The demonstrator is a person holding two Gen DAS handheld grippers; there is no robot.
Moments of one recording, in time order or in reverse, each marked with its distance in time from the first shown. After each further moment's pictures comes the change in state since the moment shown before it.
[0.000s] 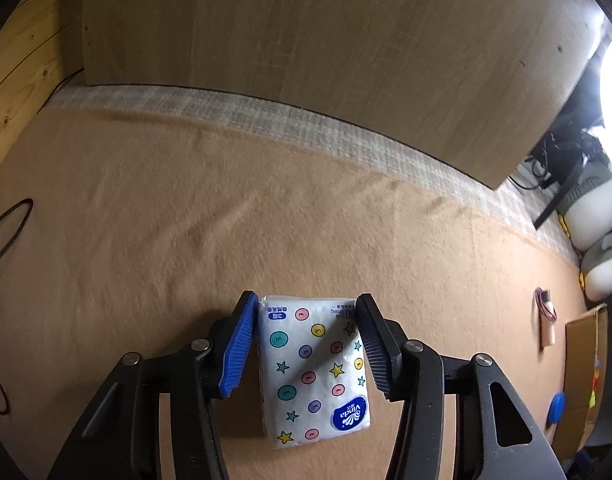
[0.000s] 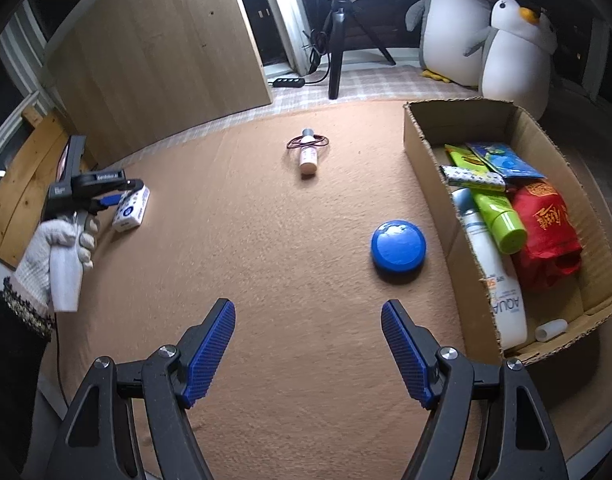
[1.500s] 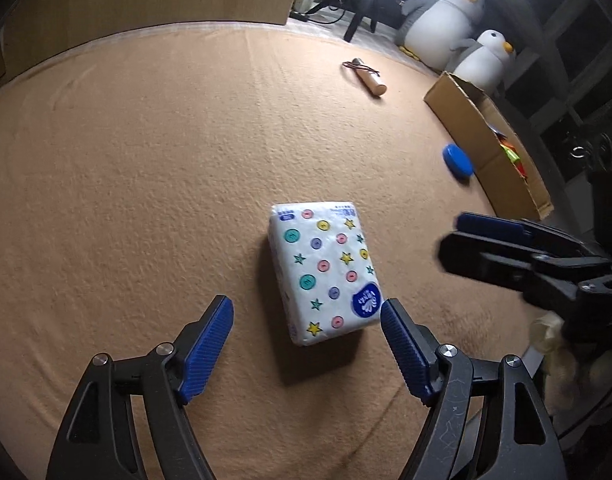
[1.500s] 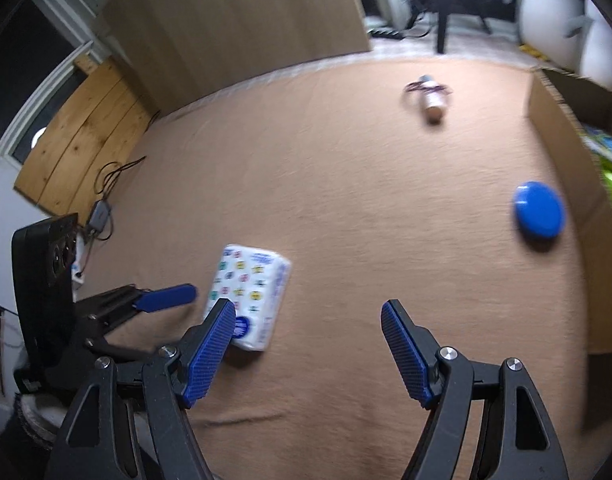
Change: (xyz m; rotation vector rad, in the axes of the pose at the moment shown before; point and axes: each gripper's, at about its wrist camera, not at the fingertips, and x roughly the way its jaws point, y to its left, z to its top) left arm -0.094 -0.086 -0.243 0.366 0.140 -0.264; right arm 0.047 0.071 -0.038 -0.120 0.131 0.229
